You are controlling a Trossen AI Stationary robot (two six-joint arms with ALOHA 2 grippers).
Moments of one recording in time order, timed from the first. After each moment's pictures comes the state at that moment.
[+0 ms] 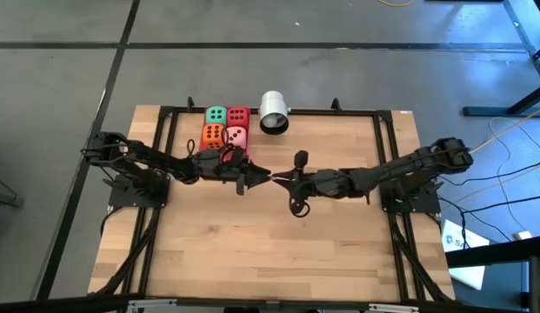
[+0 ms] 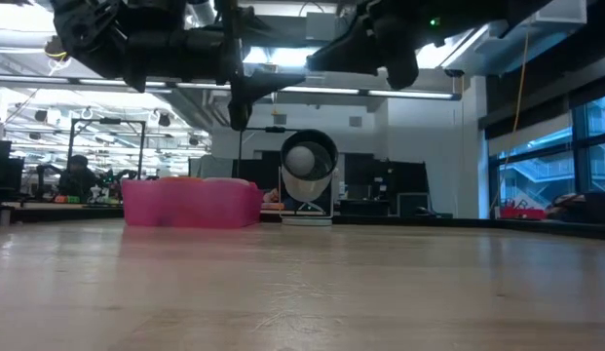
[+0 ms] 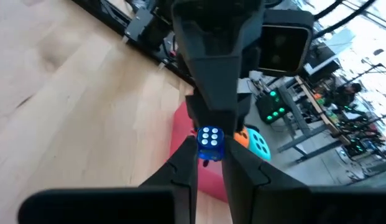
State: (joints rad) left arm 0.07 1.44 0.55 0.96 0.07 -0.76; right arm 0.20 1.52 0.84 0.38 0.43 -0.61
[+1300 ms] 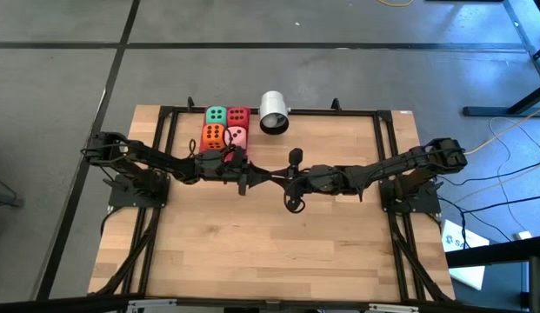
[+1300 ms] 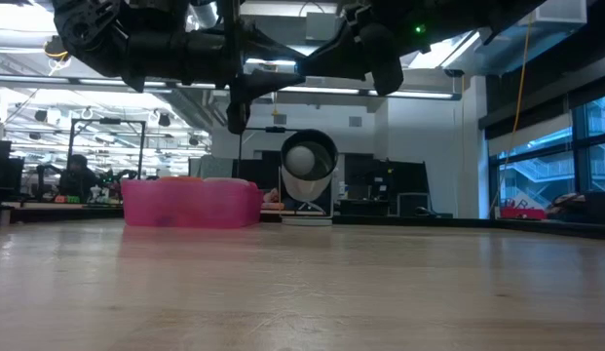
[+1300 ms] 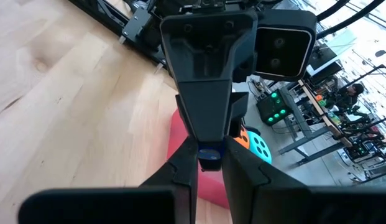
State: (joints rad) left arm 0.07 1.44 0.56 0.91 0.04 -0.75; right arm 0.17 1.57 0.87 0.40 0.38 -0.63
